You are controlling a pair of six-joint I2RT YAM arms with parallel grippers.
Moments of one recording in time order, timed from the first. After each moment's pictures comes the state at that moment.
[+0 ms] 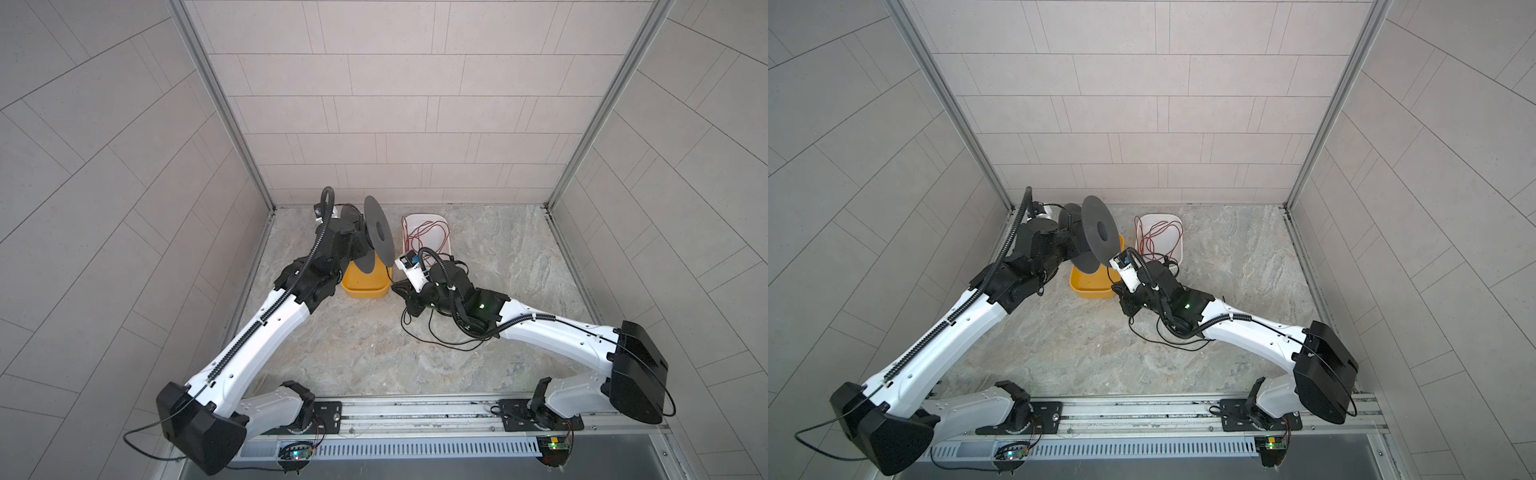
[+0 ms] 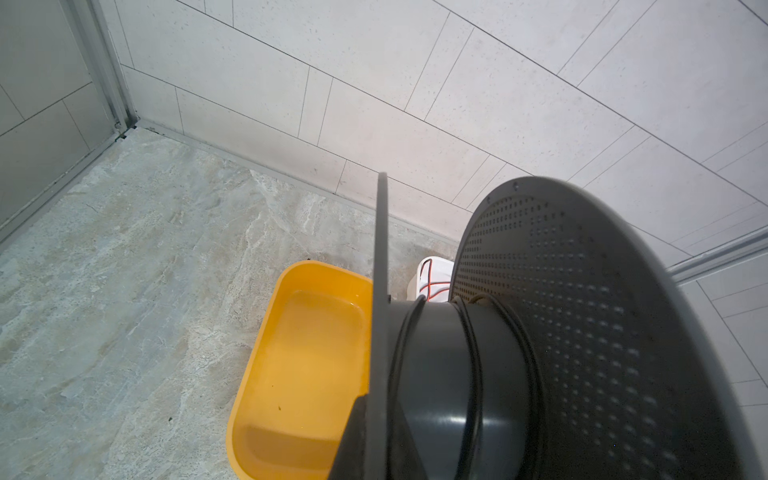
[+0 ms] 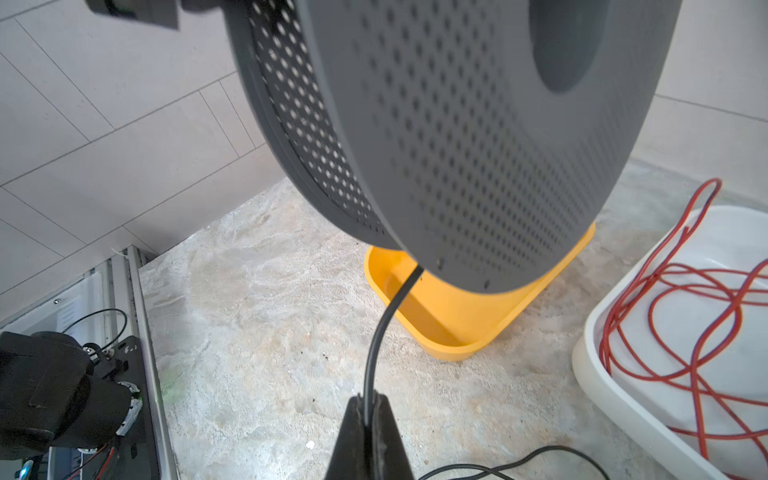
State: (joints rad) left arm -0.52 1.18 1.20 -0.50 -0.39 -0.62; right arm 0.90 1.39 1.01 -0.04 -0.05 0.16
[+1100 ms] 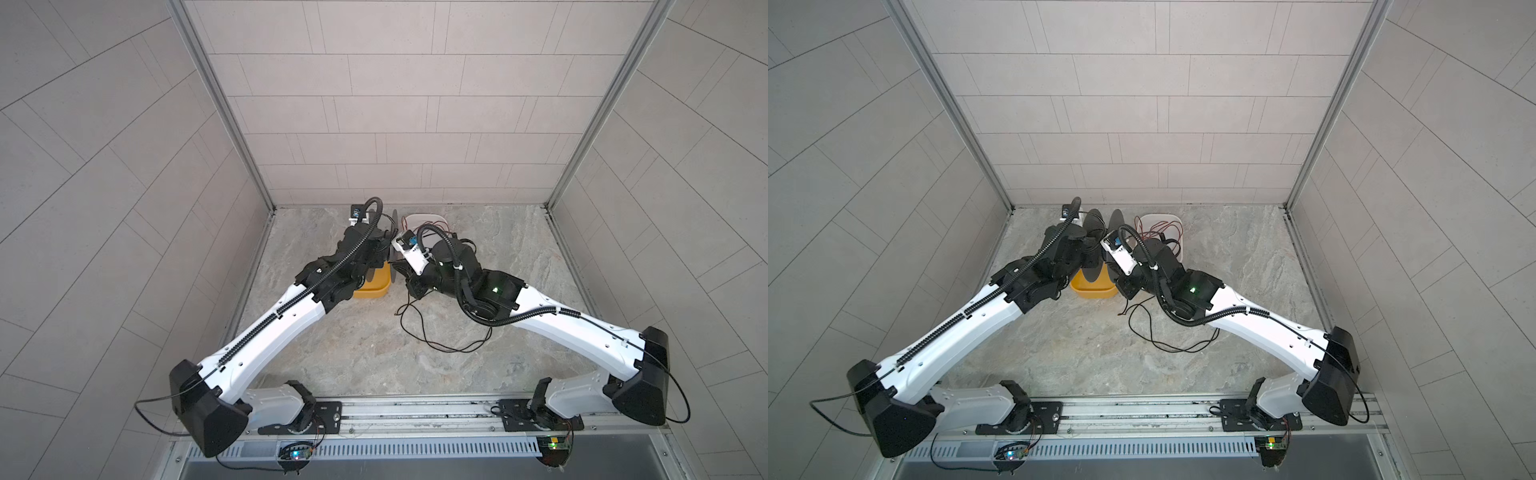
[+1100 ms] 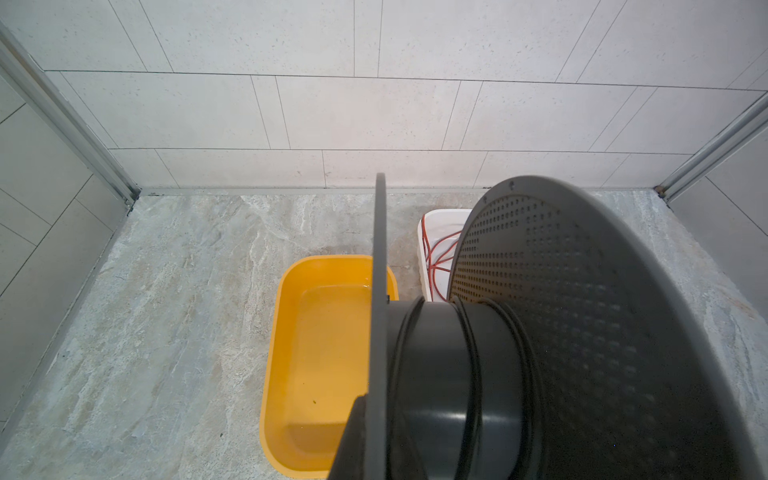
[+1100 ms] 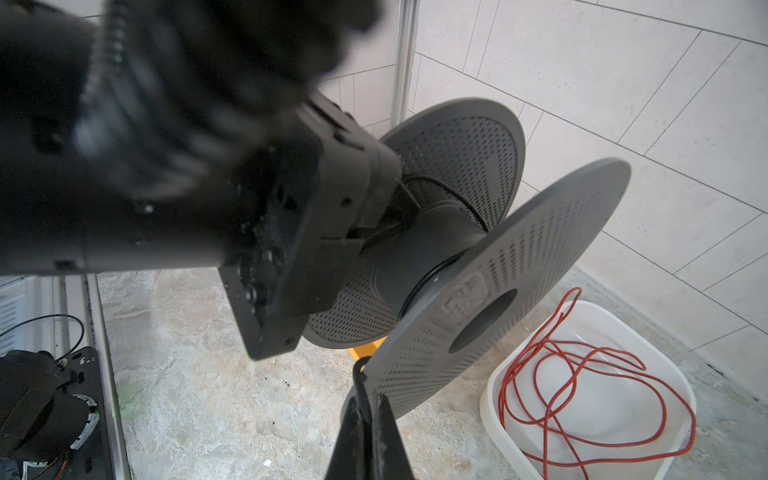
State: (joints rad) left arm -0.67 1.26 1.26 -0.57 -0.50 -0.37; right arm 0.90 1.38 1.29 -0.30 0.06 -0.02
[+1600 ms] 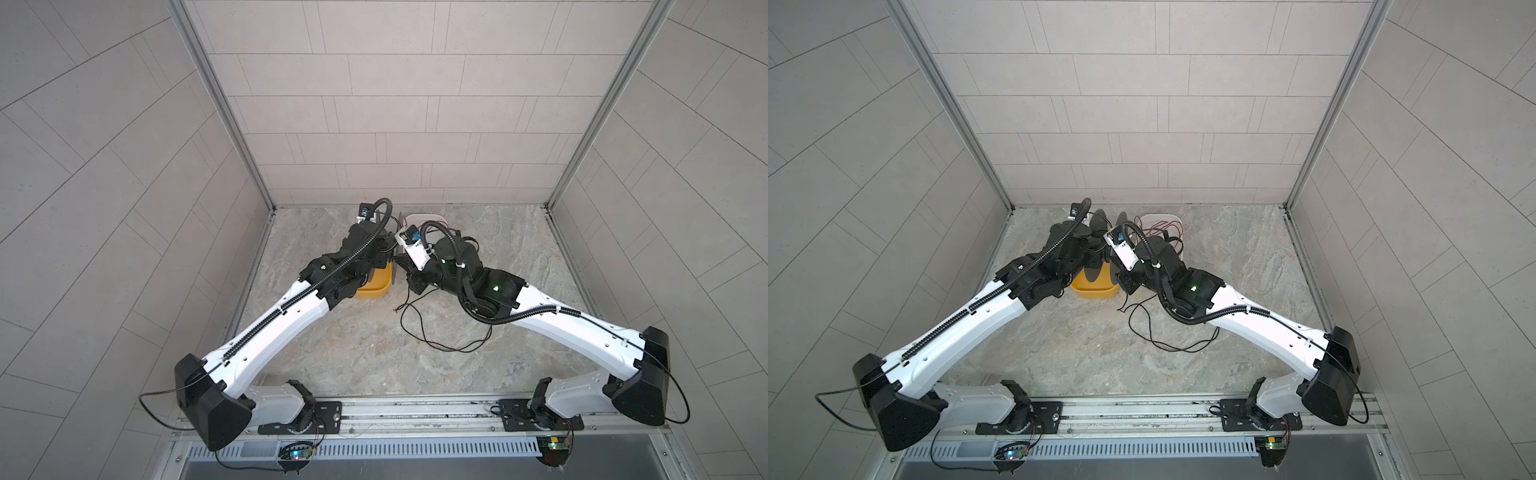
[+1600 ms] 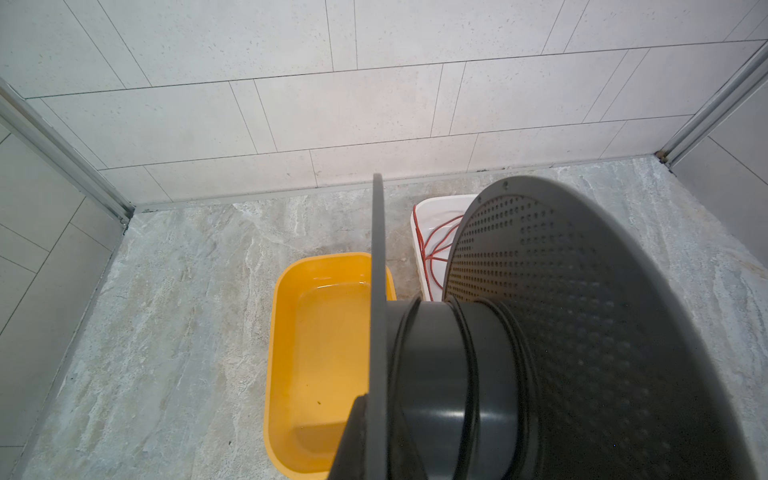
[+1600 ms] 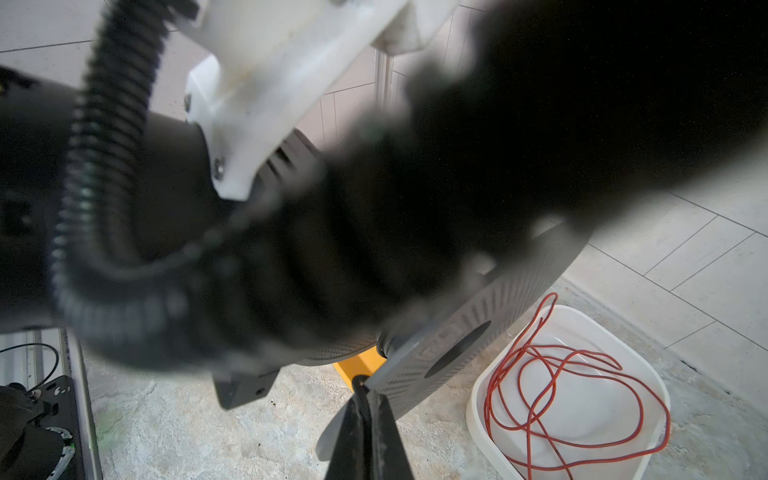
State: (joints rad) left arm -0.69 1.29 1.30 -0.61 -0.49 -0.30; right arm 0.88 1.38 1.28 -0.24 0.09 -0.01
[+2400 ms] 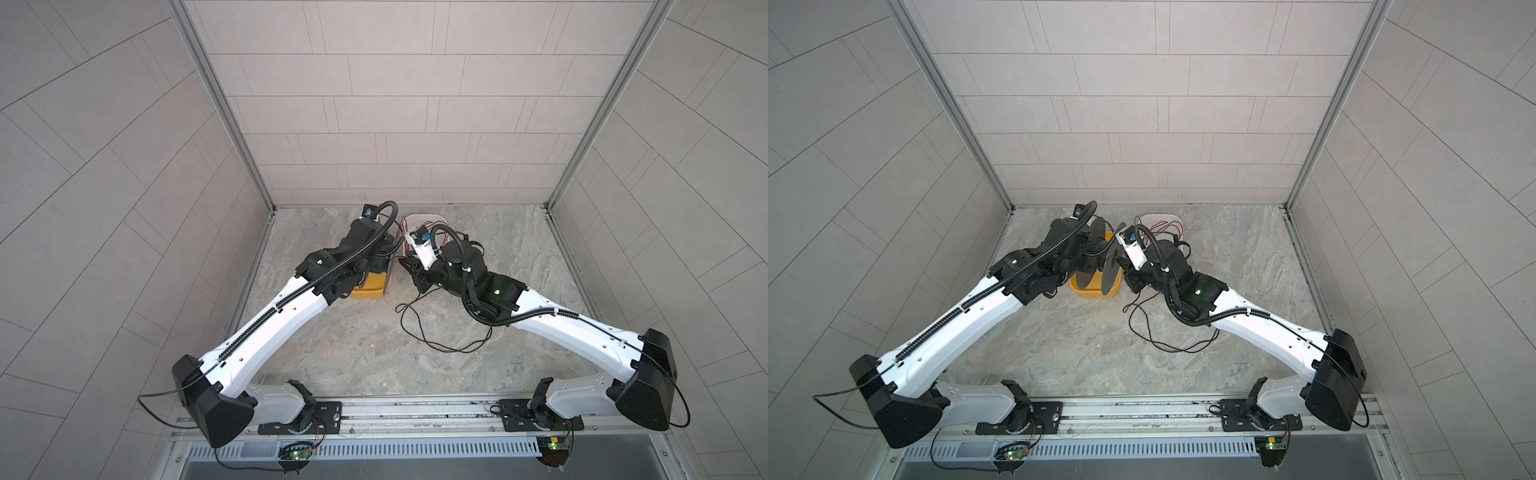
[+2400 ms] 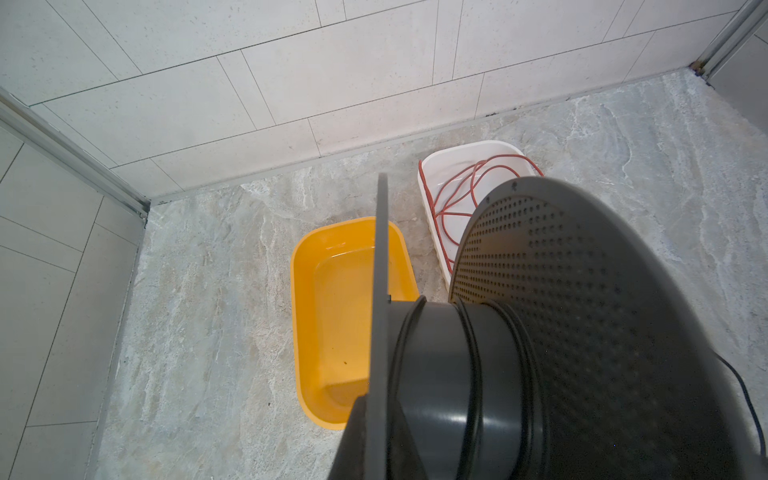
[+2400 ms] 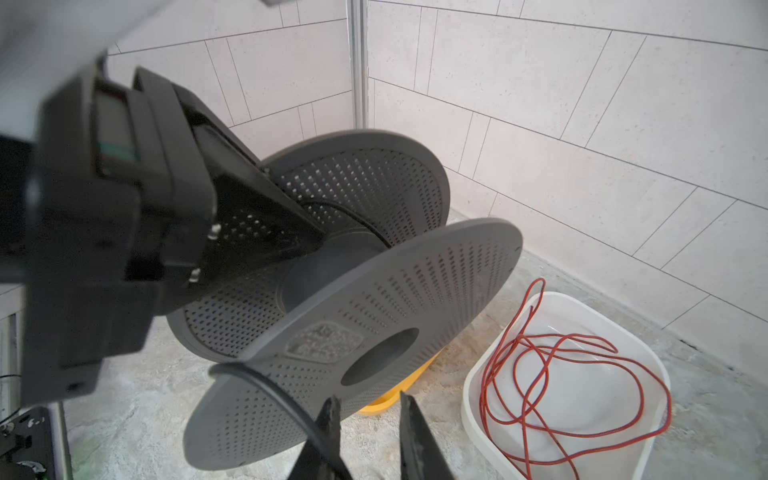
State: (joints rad) left arm -0.69 1.31 1.40 -0.81 -0.46 -0.25; right arm 0.84 1.34 1.15 -0.13 0.08 0.04
